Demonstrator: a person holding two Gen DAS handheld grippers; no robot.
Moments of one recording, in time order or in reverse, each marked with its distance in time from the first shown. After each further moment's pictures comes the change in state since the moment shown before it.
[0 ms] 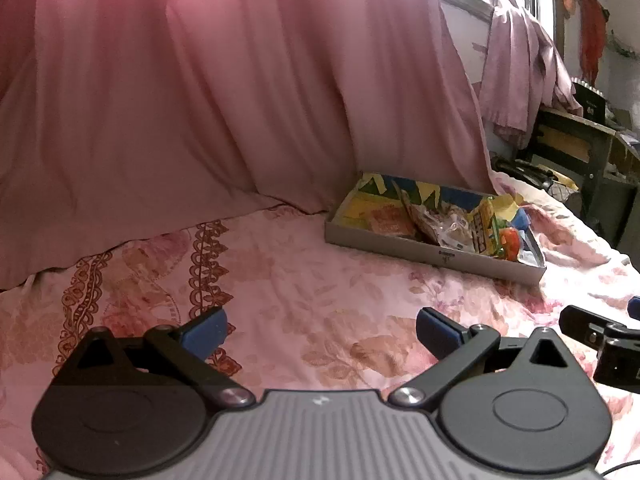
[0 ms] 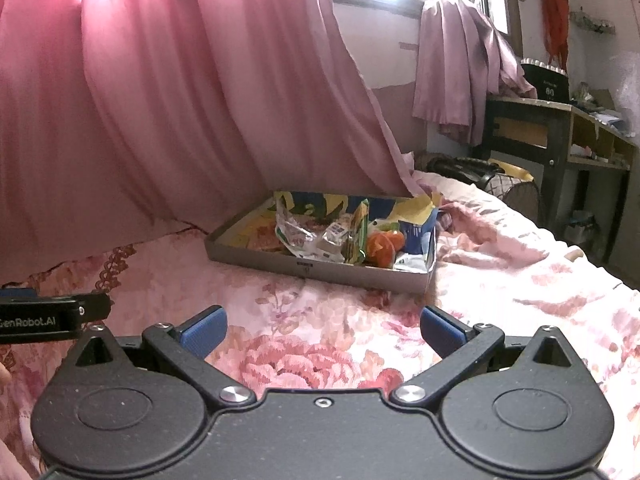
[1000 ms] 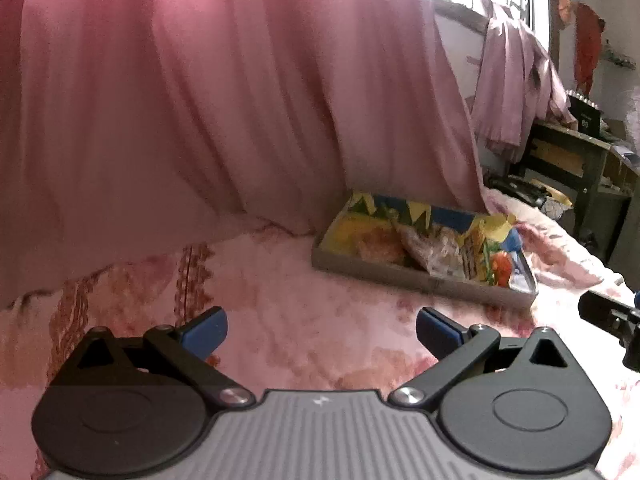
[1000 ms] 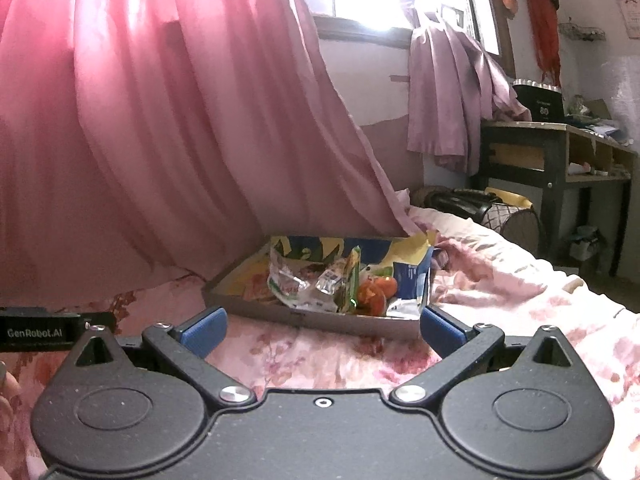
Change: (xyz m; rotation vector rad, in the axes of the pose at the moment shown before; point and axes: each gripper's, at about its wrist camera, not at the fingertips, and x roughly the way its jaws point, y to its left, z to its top) left arm 0.008 -0.005 0.023 -0.012 -0.020 -0.027; right arm -0.006 -0.019 0.023 0.027 -0.109 0.025
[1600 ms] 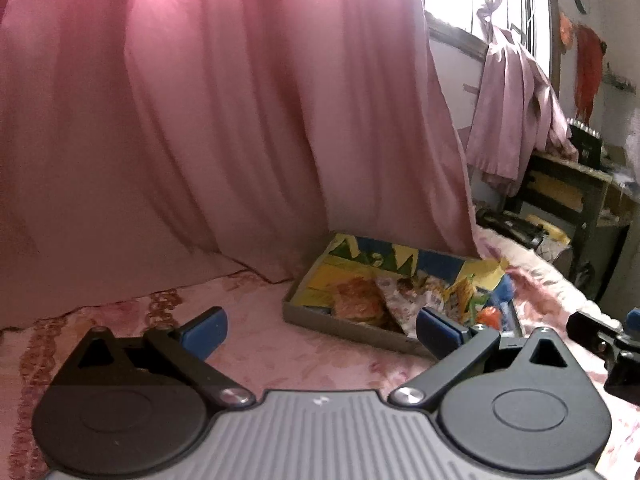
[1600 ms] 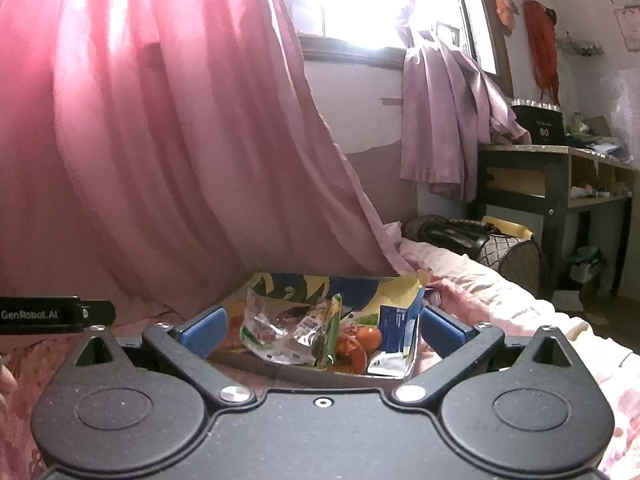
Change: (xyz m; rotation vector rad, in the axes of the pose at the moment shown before) left arm 0.024 -0.034 0.042 -0.010 -0.081 0.000; right arm 0.034 -0.031 0.032 0.001 -0.076 0.000
